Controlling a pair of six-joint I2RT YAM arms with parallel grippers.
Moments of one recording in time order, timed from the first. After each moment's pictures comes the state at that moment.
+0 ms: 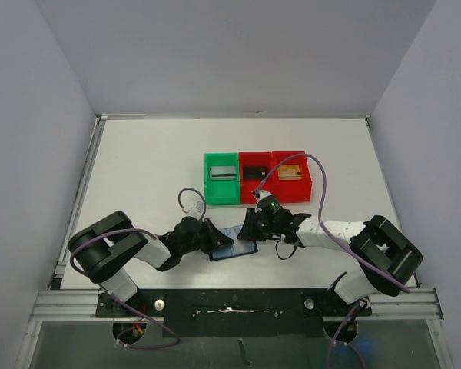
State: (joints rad) left arm -0.84 1.62 0.29 0.81 0.11 -1.26; right arm 0.77 1.47 0.60 0.04 -0.16 0.74
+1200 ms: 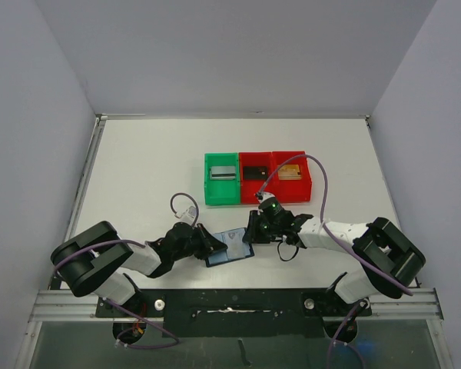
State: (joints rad) left arm -0.84 1.50 0.19 0.79 0.10 -1.27; right arm 0.76 1.45 0.59 -0.03 -0.12 0.71
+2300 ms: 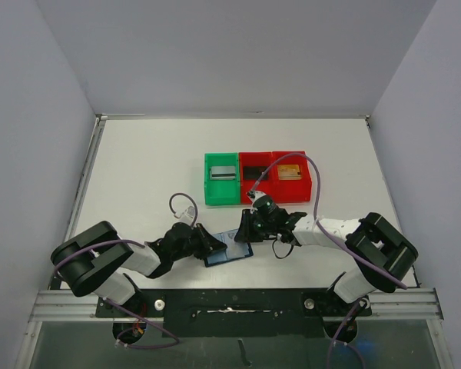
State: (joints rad) left arm -0.83 1.50 0.18 0.80 0.11 -1.27; right arm 0.79 1.51 0.64 0.02 -0.19 0.71
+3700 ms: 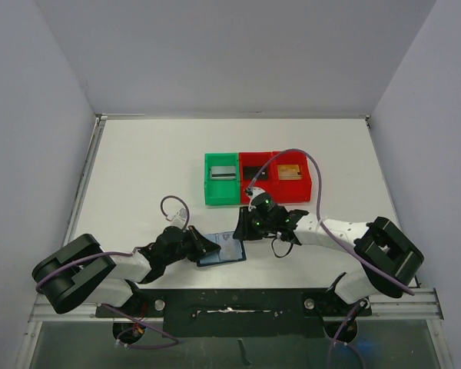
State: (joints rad) left arm -0.81 1.34 0.10 0.74 0.09 -1.28; right arm 0.81 1.46 0.67 -0.06 -0.16 0.68
